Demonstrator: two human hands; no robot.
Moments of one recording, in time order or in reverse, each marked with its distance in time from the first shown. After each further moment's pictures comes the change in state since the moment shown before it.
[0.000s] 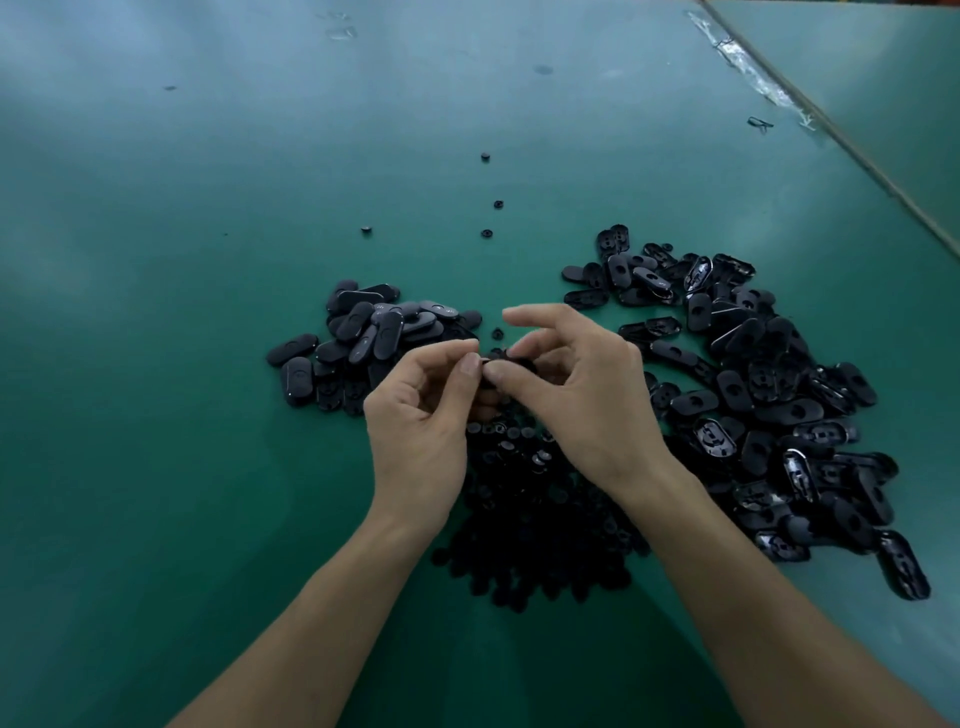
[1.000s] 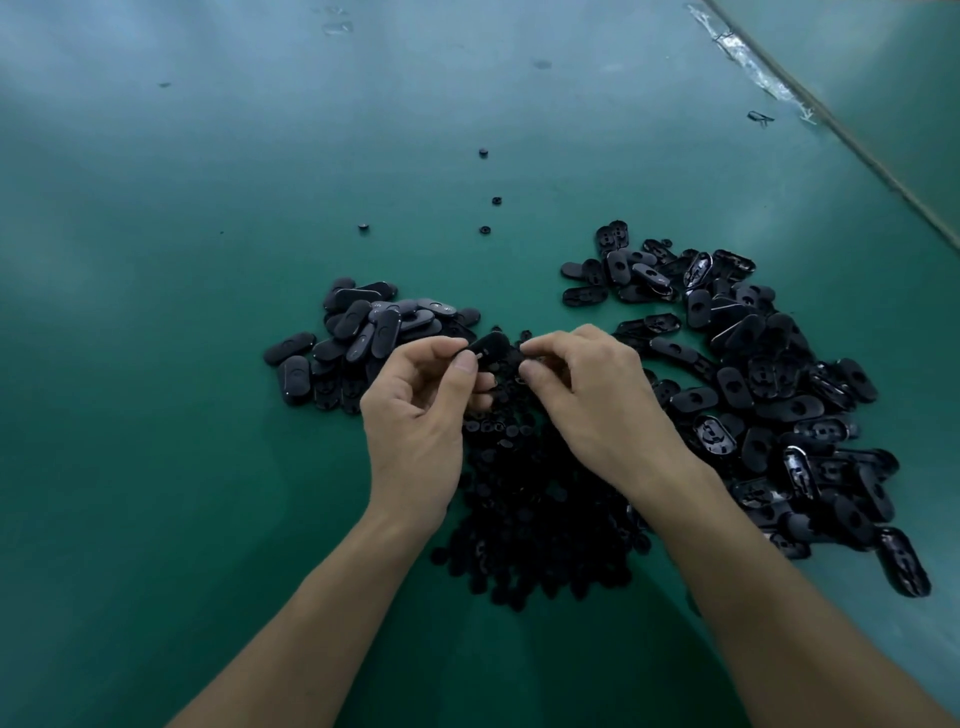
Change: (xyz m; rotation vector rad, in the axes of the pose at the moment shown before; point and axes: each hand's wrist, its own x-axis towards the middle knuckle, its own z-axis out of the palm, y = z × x) left_hand 0.001 -0.002 -0.002 -0.048 -0.018 -0.033; right_hand 0.003 0.016 -0.008 -0.465 -0.098 0.048
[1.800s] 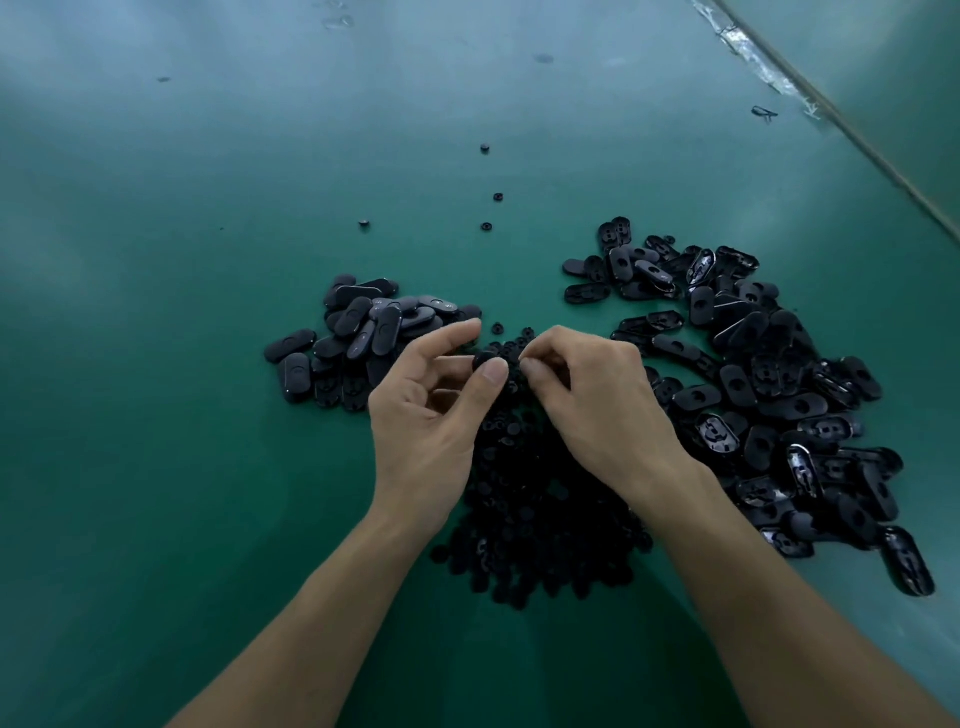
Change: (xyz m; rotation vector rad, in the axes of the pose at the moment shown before) left_hand -0.002 0.001 -0.002 0.123 -0.064 0.084; right_hand -0.002 -0.006 0.001 0.028 0.038 -0.019
